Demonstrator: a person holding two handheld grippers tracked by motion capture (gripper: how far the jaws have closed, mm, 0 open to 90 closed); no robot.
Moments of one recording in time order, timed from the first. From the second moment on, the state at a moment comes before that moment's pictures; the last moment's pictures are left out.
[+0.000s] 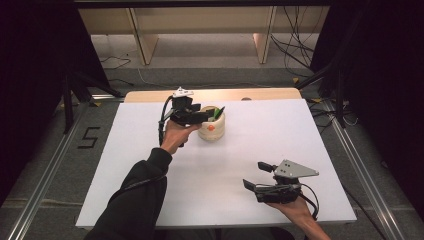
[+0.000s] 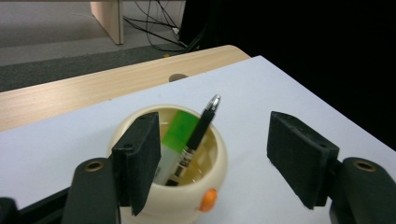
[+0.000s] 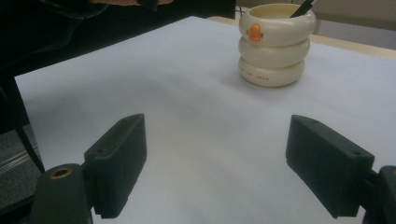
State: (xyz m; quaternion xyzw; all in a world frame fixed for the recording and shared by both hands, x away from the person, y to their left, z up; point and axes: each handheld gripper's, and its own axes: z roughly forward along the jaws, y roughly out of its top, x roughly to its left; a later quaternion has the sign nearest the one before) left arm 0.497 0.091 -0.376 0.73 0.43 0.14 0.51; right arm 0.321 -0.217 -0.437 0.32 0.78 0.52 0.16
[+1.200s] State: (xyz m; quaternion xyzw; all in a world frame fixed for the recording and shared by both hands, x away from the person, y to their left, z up) left arm 0.374 0.126 -0.401 0.76 0.34 0.13 0.54; right arm 0.323 -0.219 -0.437 0.33 0.77 0.53 0.15
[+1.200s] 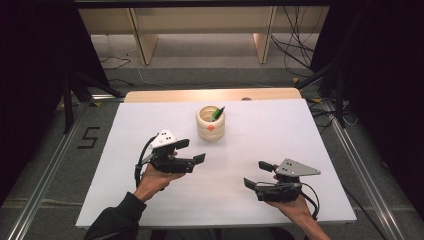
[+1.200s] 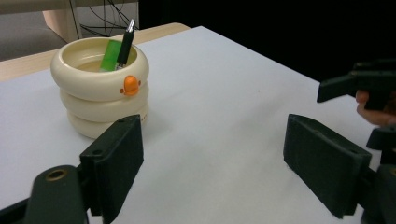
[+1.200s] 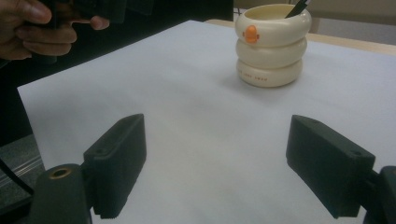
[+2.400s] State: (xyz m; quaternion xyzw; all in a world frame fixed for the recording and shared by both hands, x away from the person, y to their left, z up) left arm 0.340 0.158 -0.429 0.75 0.35 0.14 0.54; right arm 0.324 -0.221 -0.440 0.33 0.77 0.53 0.15
